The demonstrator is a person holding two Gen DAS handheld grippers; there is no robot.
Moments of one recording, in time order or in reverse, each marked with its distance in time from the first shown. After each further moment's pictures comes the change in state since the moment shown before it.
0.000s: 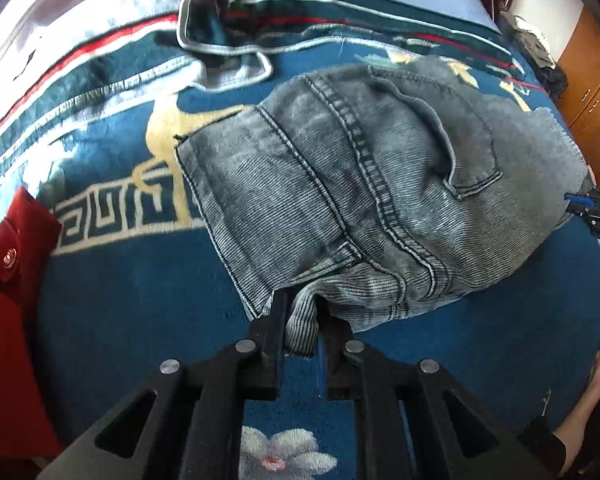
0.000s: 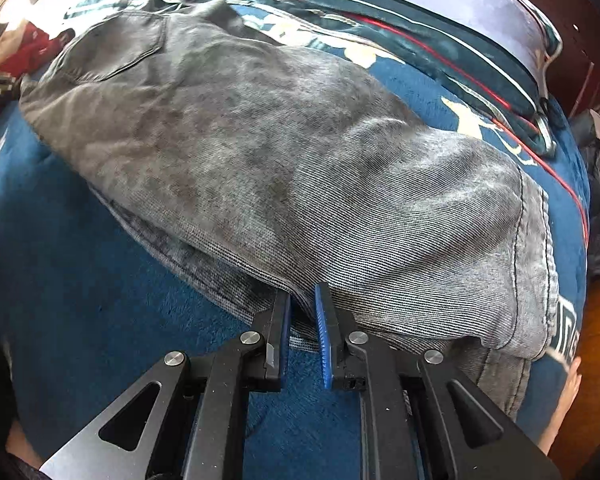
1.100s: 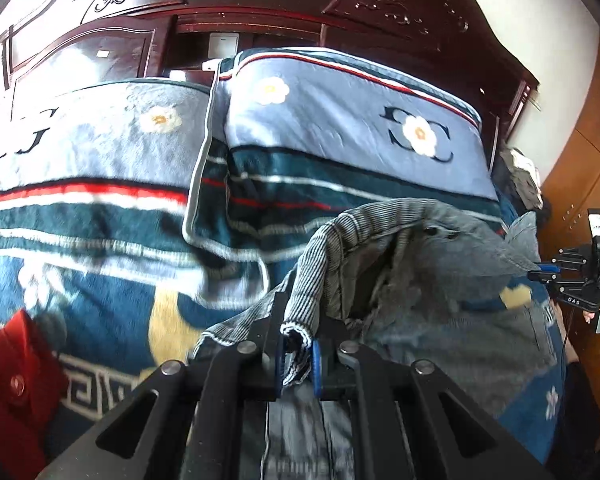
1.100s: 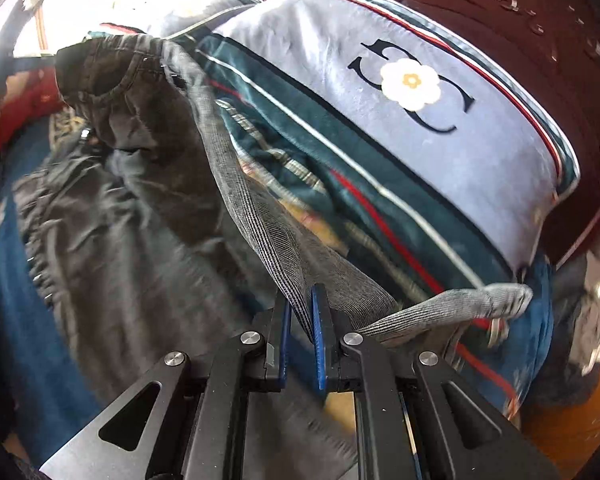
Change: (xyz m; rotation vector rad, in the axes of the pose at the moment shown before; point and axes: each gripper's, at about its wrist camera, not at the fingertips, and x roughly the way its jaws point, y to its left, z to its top) left arm -0.060 0.029 0.127 -0.167 -0.347 -0.113; right arm -0.070 -0.071 0.142 -0.199 -0.144 0.017
